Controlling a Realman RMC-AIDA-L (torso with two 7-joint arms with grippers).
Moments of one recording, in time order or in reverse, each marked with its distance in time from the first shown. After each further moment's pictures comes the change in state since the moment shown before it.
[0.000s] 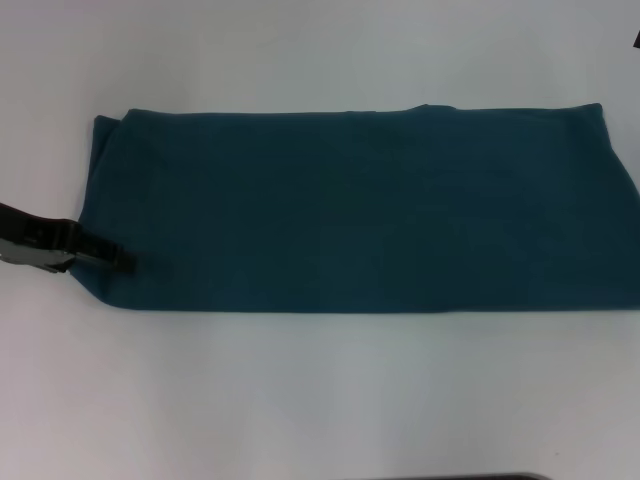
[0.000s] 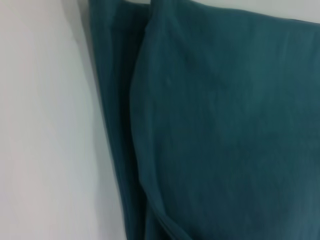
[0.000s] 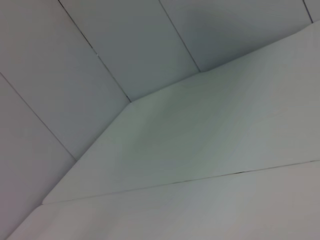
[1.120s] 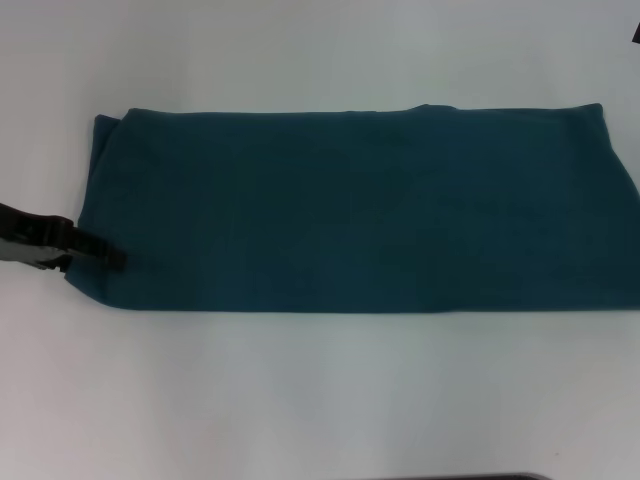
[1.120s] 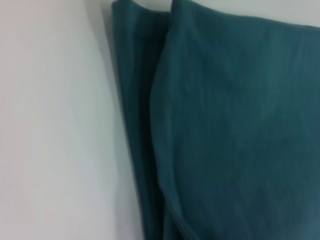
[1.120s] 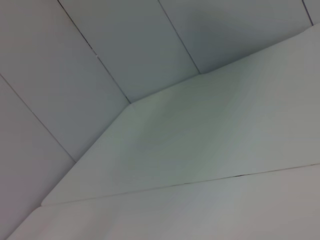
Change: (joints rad) left arm 0.000 0.010 0.002 0.000 0.010 -0.016 -0.009; right arm 0.008 0.000 0.000 0.000 0.000 0.008 0.001
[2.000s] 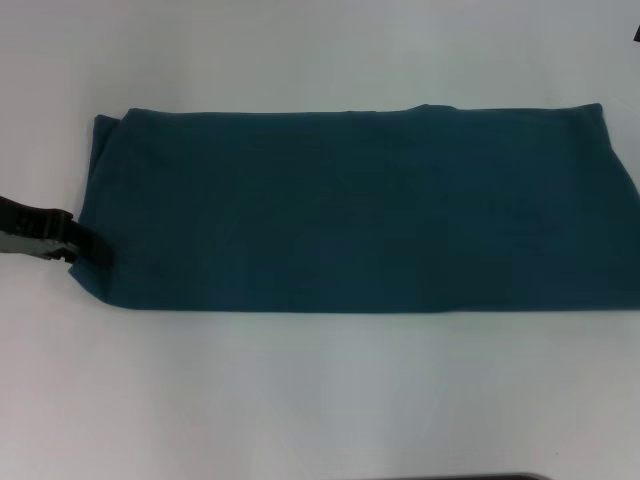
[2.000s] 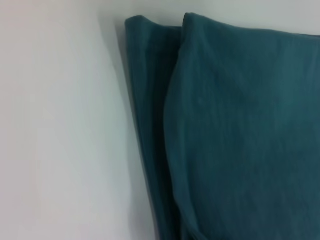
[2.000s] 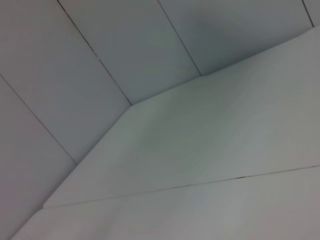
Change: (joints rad) left arm -0.001 -0.006 0.019 -0.012 0.001 -0.037 -0.014; right arm -0.004 0.000 0.000 0.000 0.009 -0.005 0.000
